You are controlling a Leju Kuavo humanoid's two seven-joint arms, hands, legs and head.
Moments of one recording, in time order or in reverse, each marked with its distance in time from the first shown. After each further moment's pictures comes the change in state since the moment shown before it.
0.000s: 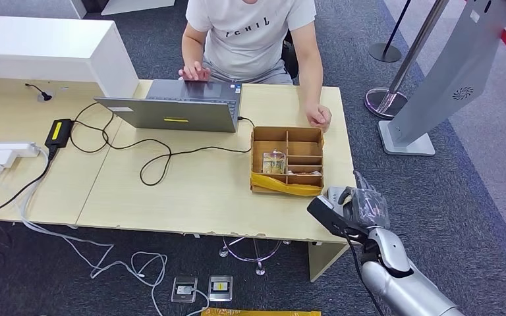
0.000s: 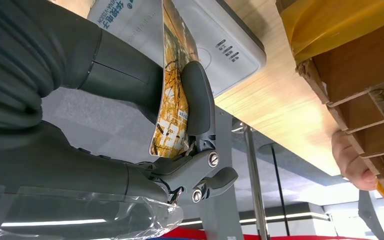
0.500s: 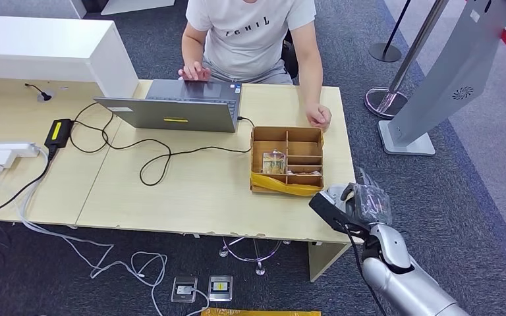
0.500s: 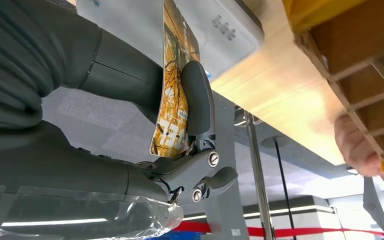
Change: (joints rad) left arm 0.000 0.002 0.000 0.000 0.006 -0.015 -0.004; right arm -0.026 0.002 0.000 0.003 0.006 -0.019 0.007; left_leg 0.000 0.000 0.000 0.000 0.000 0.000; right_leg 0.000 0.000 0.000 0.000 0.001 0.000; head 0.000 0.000
